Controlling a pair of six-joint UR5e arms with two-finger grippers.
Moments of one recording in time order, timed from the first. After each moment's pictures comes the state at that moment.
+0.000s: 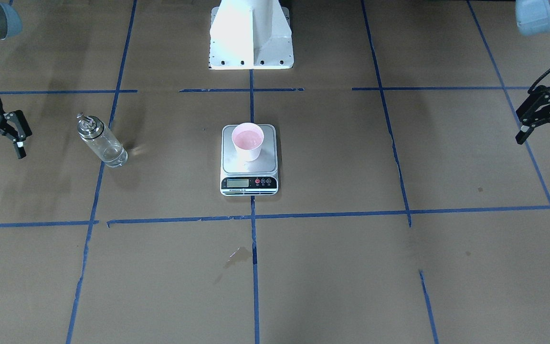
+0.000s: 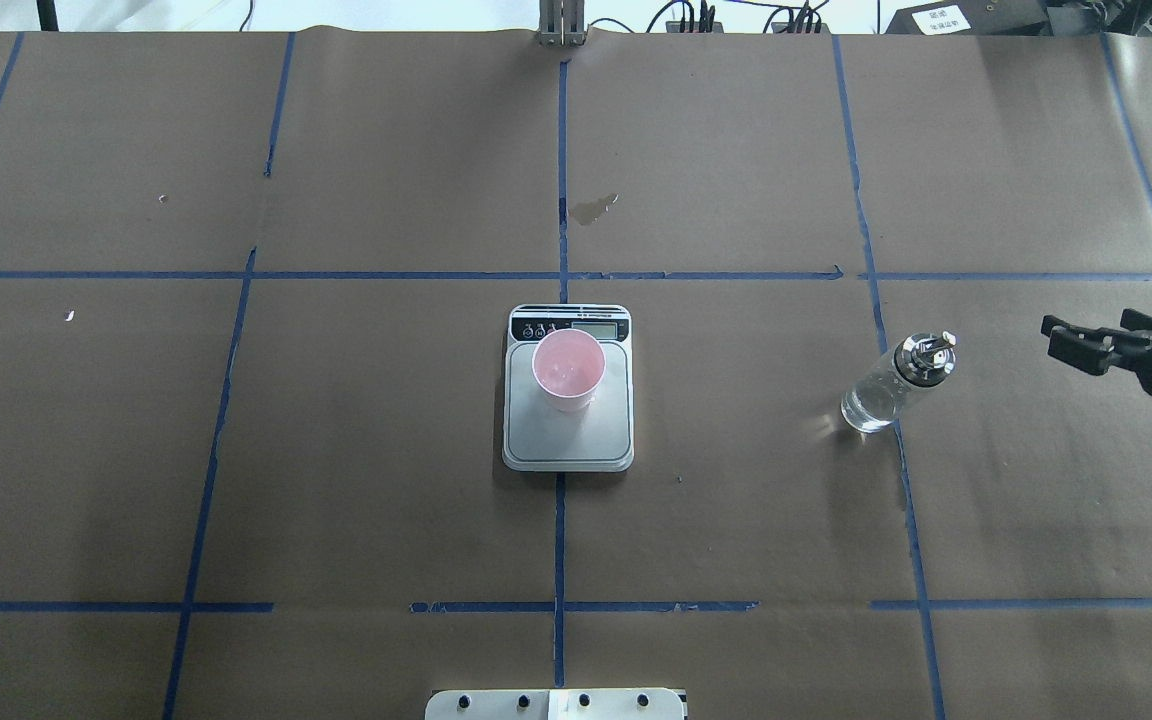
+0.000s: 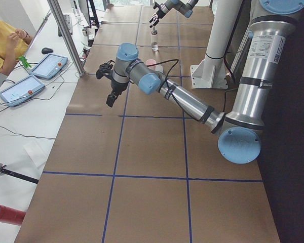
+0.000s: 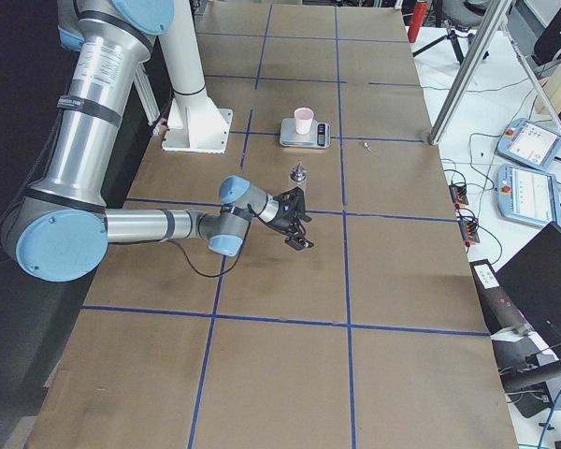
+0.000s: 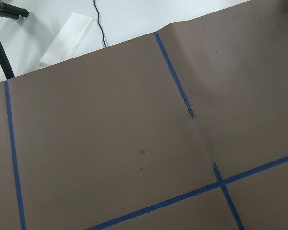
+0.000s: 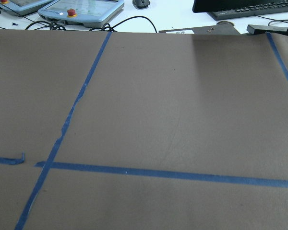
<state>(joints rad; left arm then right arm) -1.28 -1.75 -1.93 -1.75 -2.20 -0.34 0.82 -1.84 1.78 -0.45 1.50 0.96</state>
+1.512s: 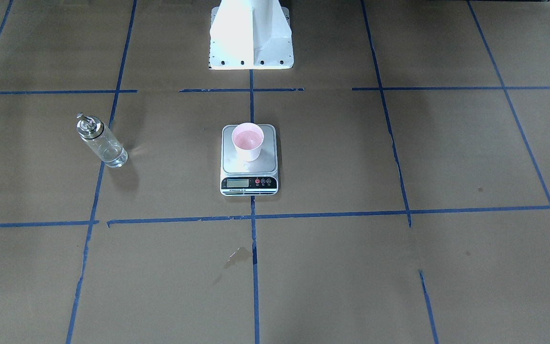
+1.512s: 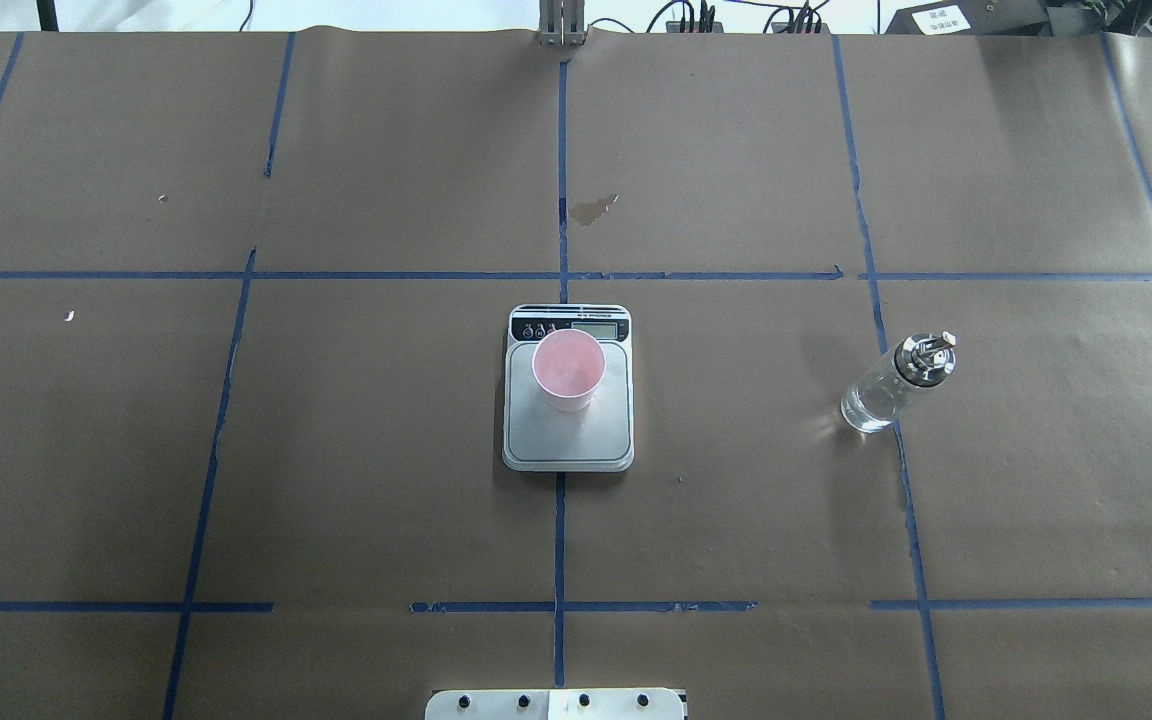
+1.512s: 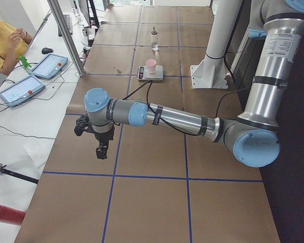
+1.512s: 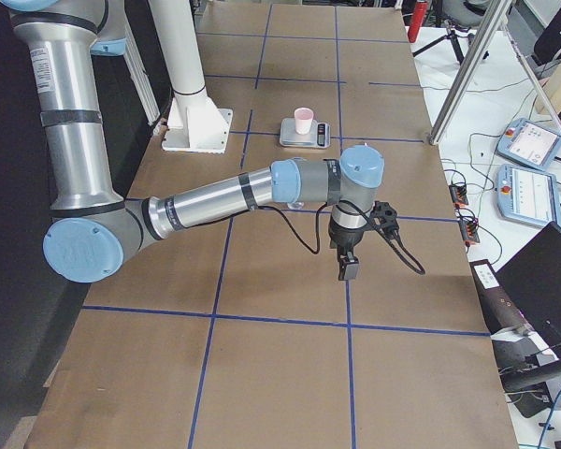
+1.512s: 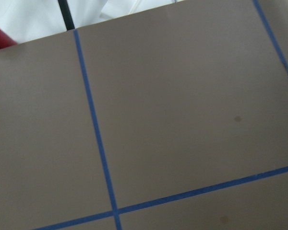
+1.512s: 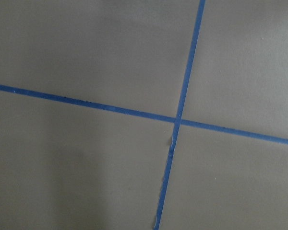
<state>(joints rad) -1.57 -1.76 -1.61 -1.42 -2.31 0.04 1.52 -1.47 1.78 -1.87 2.25 -0.12</state>
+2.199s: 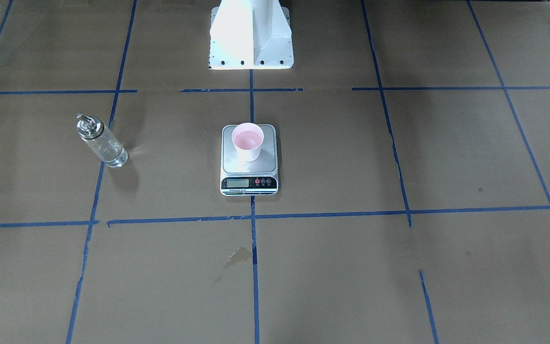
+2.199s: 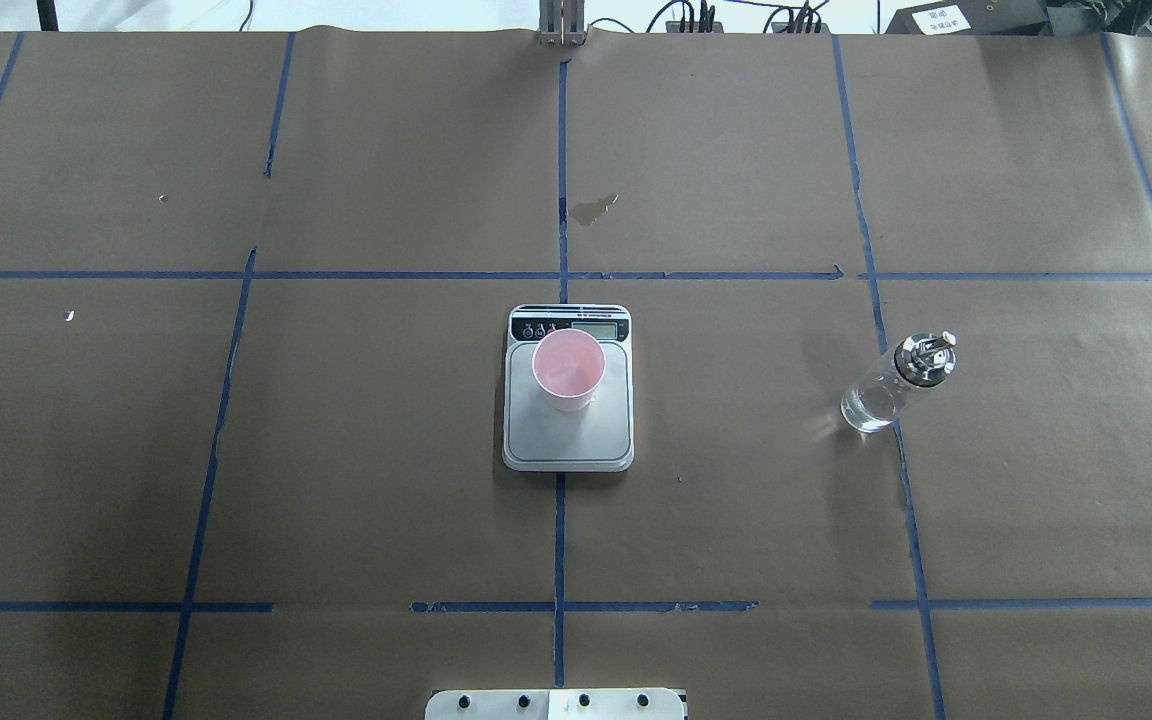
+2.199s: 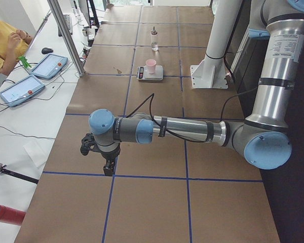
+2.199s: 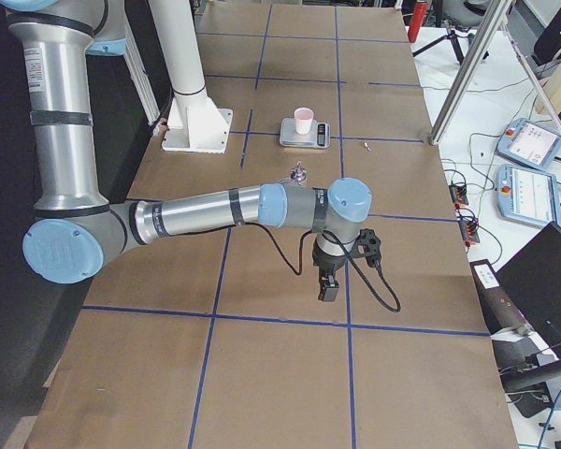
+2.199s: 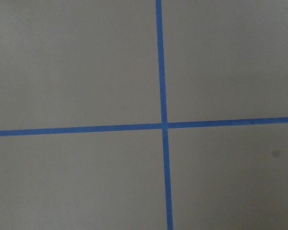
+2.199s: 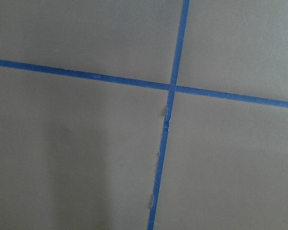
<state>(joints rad) -1.58 -1.71 -1.51 -1.57 -2.34 0.05 1.52 -1.53 1.73 -1.83 2.29 -0.13</state>
